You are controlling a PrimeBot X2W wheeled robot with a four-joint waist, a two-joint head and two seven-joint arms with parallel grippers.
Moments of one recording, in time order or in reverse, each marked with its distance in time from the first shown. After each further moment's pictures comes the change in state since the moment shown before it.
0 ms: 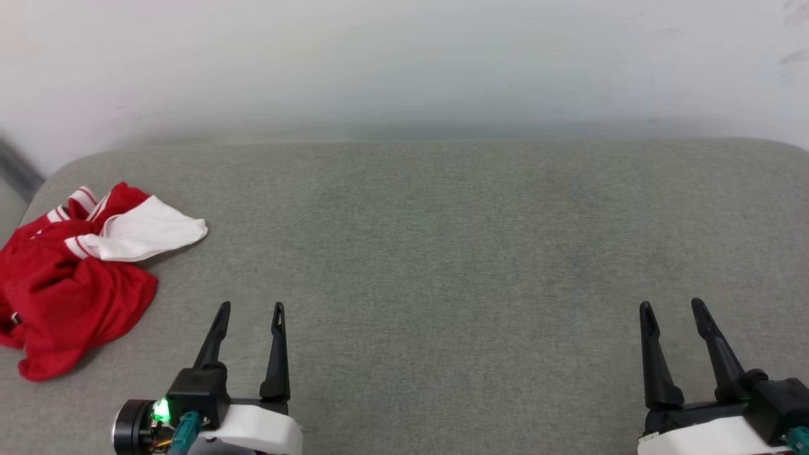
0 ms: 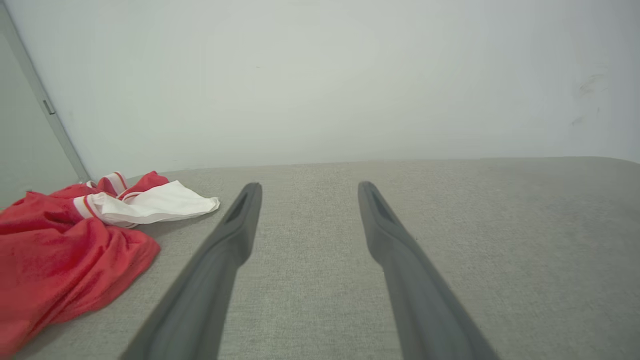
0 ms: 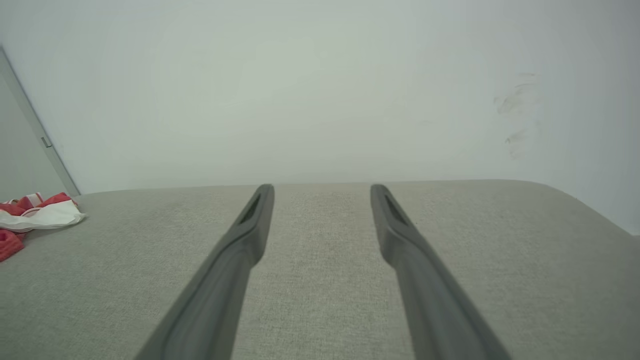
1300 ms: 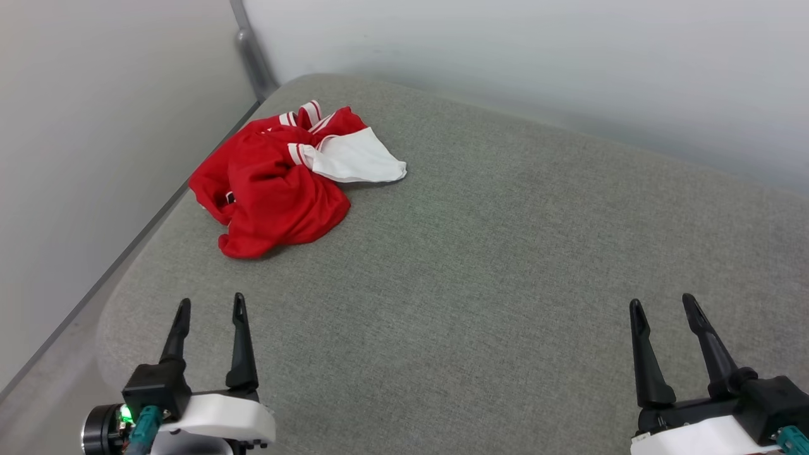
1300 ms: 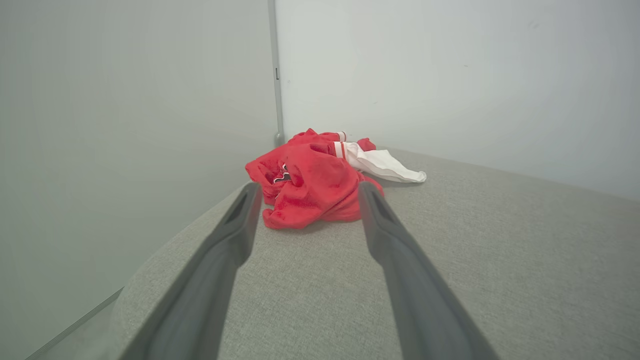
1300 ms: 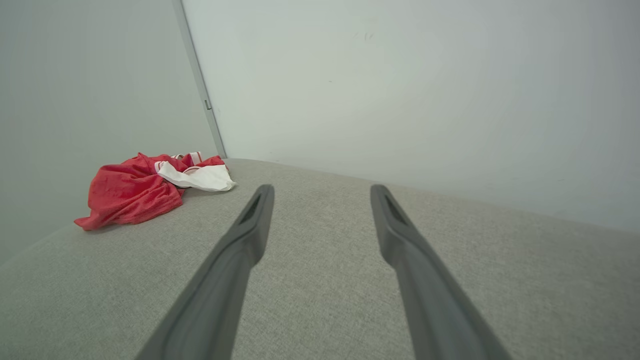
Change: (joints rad) left arm -0.021 -0.002 0.077 0.009 -0.068 0.021 -0.002; right arm 0.000 0.000 0.021 -0.020 -0.034 0.000 0.000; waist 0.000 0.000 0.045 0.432
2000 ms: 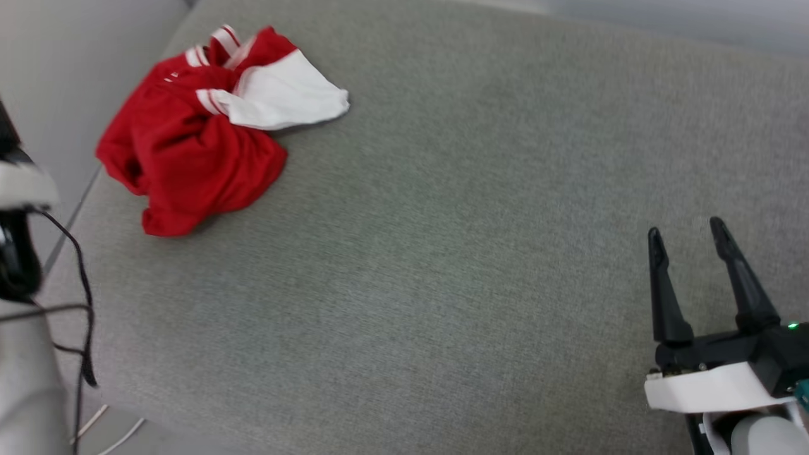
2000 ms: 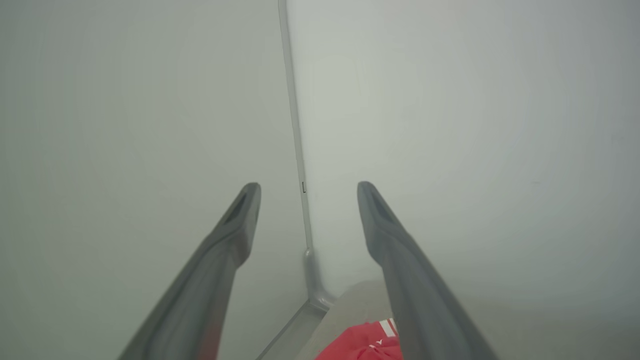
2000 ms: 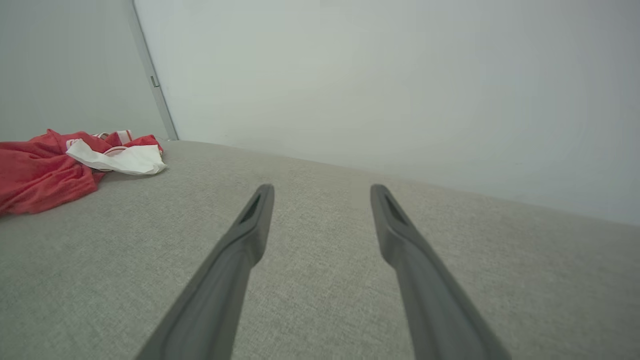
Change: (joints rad) left arm -0.613 0.234 0.305 0.222 -0.100 -0.166 0.000; right arm -0.133 0.001 -0.029 -0.068 -0.137 0.000 0.000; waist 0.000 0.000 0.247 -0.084
